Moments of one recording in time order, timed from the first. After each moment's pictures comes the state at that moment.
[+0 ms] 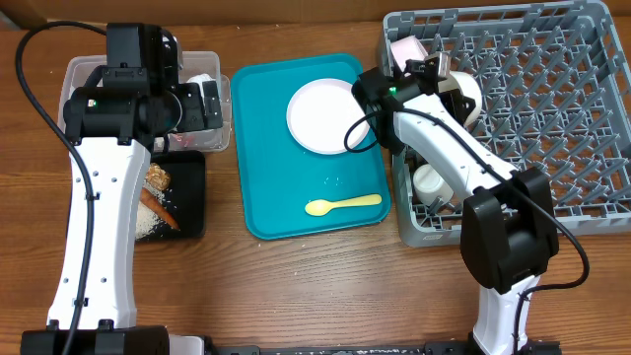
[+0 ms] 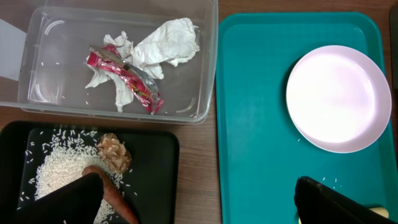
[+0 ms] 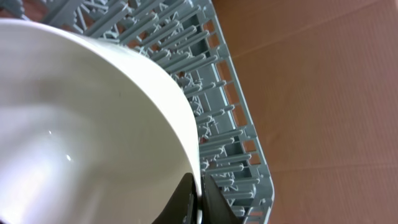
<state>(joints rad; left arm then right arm) -0.02 1.57 1.68 -1.11 -0.03 -0.15 0.44 2.07 1.69 -1.26 1.22 0.58</state>
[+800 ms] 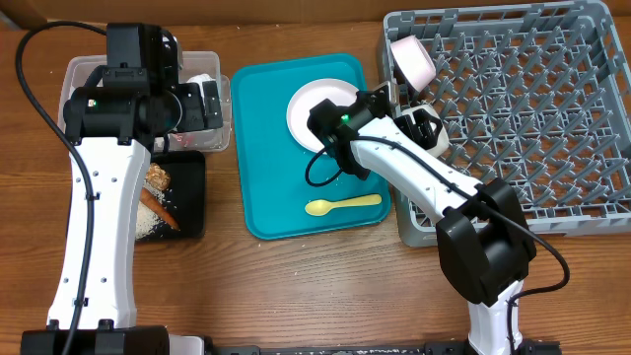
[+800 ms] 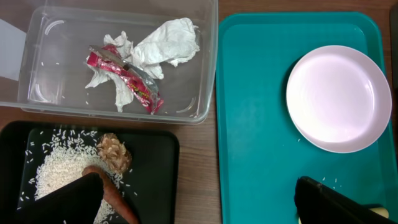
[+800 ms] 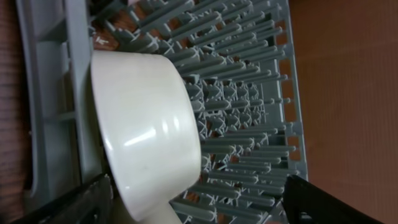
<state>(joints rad) -0.02 1.57 1.68 -1.11 -0.03 -0.15 0.64 2.08 1.69 -1.34 1.03 0.59</state>
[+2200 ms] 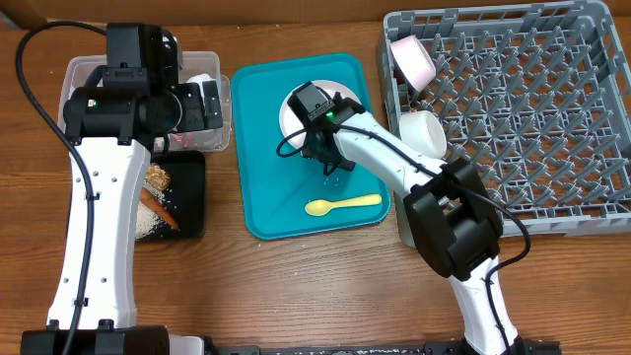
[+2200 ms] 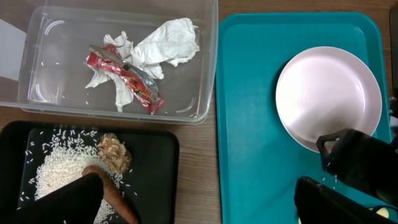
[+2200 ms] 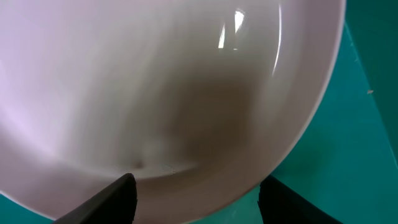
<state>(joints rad) -0.02 1.57 1.68 -1.11 -0.03 -0.15 0.62 2.26 1.79 -0.87 0.16 0.93</state>
